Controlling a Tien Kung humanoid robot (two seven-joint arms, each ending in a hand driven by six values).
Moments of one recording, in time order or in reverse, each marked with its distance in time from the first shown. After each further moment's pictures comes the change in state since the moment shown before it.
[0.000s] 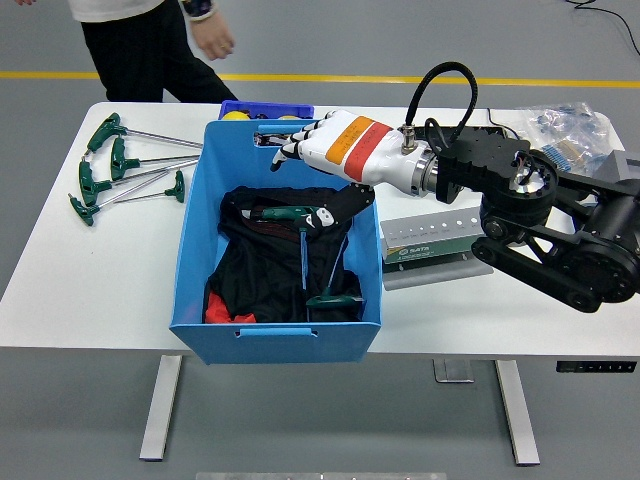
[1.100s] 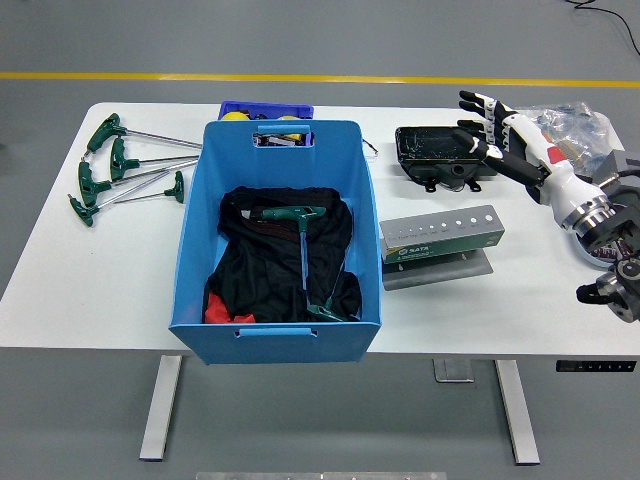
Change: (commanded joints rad) left arm 0.016 -0.014 -0.106 0.000 0.118 0.019 0.004; right arm -0.698 -0.094 0.713 0.070 0.970 -0.016 0.060
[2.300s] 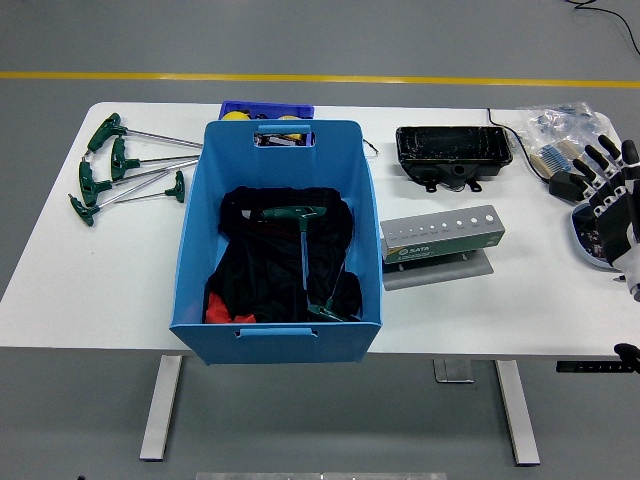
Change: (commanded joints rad) left arm -0.038 0.002 0.044 0.000 -0.033 -0.010 -0.001; right arm -0.285 0.172 0.434 0.018 0.101 0.095 -0.042
